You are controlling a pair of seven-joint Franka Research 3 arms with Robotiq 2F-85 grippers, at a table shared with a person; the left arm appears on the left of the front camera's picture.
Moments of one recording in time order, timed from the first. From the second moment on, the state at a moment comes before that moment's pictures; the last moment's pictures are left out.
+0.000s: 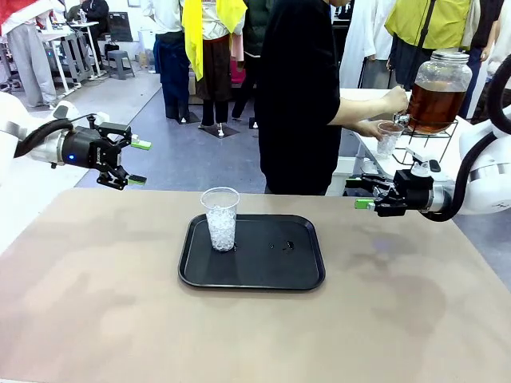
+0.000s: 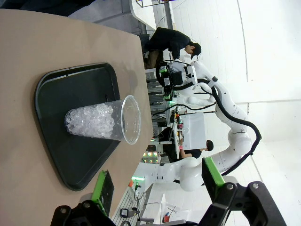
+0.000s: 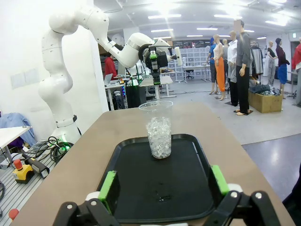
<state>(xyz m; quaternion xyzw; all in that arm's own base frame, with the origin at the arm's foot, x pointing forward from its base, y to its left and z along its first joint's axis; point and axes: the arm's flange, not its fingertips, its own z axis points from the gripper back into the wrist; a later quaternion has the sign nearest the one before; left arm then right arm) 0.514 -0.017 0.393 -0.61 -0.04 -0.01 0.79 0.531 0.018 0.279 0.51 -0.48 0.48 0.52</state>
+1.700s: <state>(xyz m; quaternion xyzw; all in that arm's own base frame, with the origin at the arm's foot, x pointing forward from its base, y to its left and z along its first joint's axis) 0.514 -0.017 0.393 -0.61 -0.04 -0.01 0.79 0.531 0.018 0.279 0.52 -0.48 0.48 0.52</state>
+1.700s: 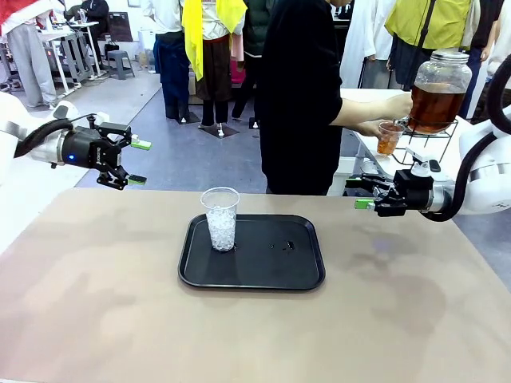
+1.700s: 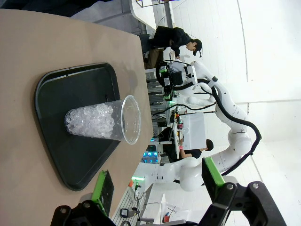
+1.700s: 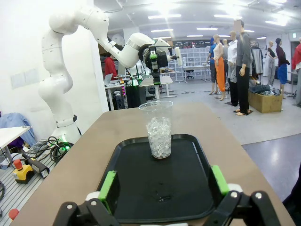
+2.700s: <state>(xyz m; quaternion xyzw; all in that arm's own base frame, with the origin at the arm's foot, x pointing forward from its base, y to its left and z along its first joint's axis) 0.514 -0.017 0.393 -0.61 -0.04 -0.01 0.79 0.531 0.018 0.279 0.52 -0.48 0.48 0.52</state>
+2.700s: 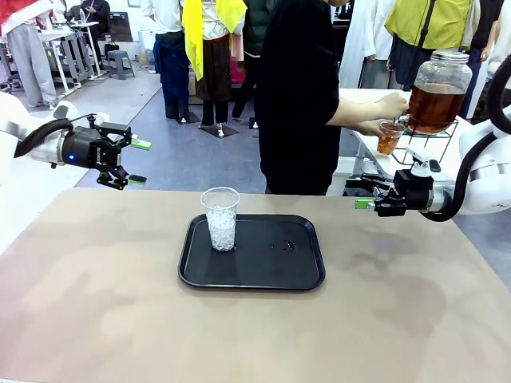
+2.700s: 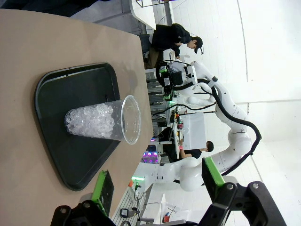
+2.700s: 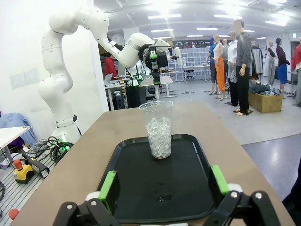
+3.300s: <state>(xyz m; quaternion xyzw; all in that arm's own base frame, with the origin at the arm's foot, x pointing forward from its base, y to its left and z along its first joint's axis) 0.514 -0.017 0.393 -0.61 -0.04 -0.01 0.79 0.531 0.018 0.279 0.52 -0.48 0.48 0.52</state>
